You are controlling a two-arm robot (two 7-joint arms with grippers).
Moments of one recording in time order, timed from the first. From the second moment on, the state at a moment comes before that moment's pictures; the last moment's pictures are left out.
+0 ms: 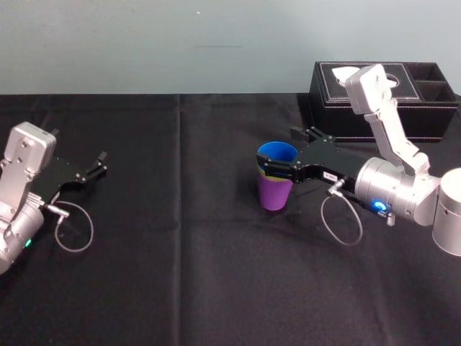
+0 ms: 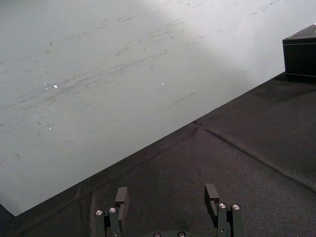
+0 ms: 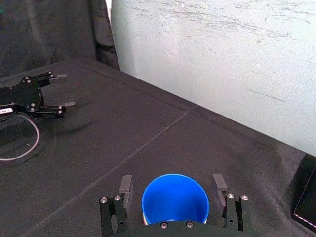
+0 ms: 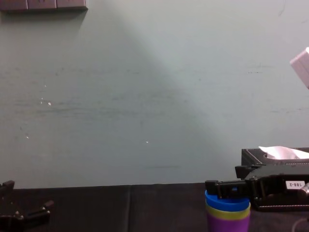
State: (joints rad) left arm -0.20 0.60 0.45 -1.41 -0.25 -0.12 0.03; right arm 0.32 0.50 -0.42 -1.56 0.42 0.29 0.41
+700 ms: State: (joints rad) left arm -0.20 0.60 0.45 -1.41 -0.25 -0.12 0.03; right arm 0.24 0.51 -0.34 -1.62 0.42 0.25 0.34
